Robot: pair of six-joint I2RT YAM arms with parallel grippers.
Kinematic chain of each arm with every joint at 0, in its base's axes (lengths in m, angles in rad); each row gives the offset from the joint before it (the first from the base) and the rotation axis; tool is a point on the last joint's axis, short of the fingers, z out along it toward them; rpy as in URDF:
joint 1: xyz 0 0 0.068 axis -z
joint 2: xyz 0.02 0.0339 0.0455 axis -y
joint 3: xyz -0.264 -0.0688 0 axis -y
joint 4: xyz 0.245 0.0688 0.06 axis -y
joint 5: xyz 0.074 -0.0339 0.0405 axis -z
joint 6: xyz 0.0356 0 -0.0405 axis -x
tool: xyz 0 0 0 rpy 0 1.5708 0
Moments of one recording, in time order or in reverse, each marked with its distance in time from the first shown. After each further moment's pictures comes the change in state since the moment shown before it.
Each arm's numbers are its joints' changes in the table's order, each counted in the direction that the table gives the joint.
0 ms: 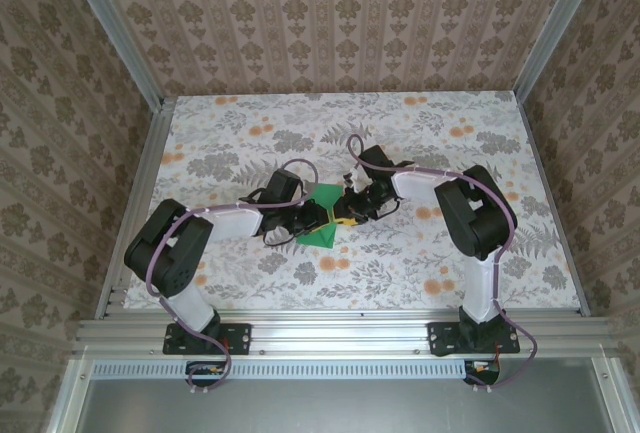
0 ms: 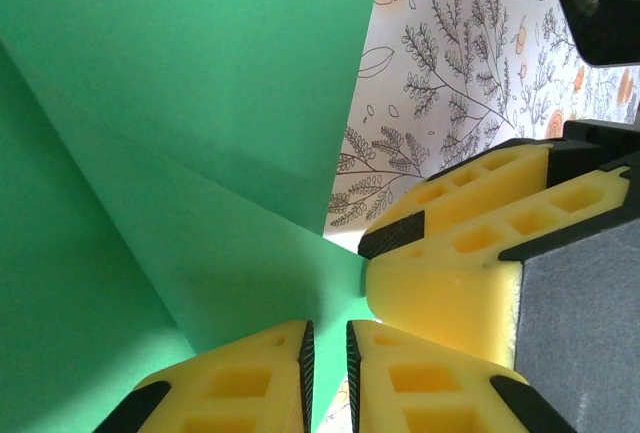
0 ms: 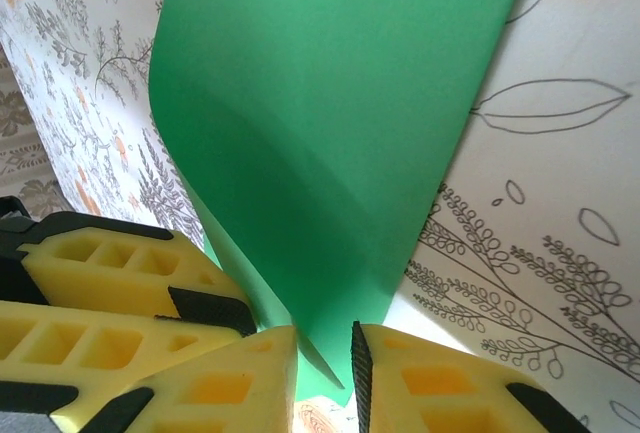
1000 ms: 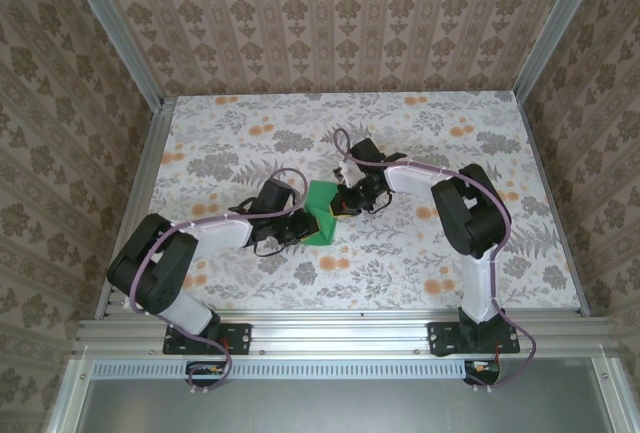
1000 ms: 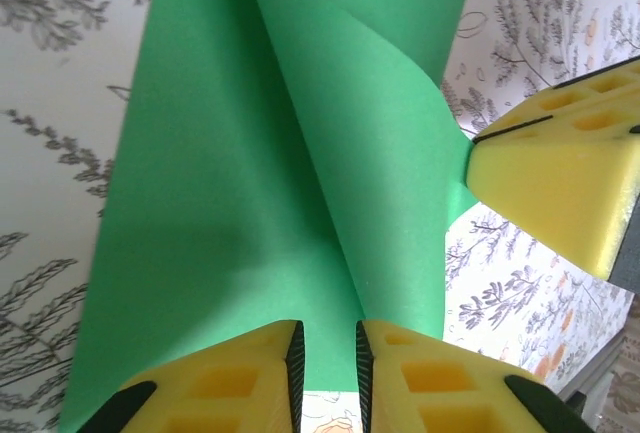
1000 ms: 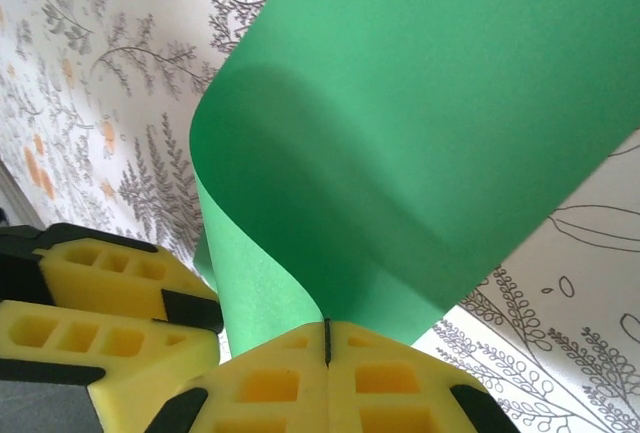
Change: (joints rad) left arm 0.000 0.124 -0.106 -0.071 -0.087 0.022; right arm -0.025 -0.036 0.122 -0.103 0.082 0.203
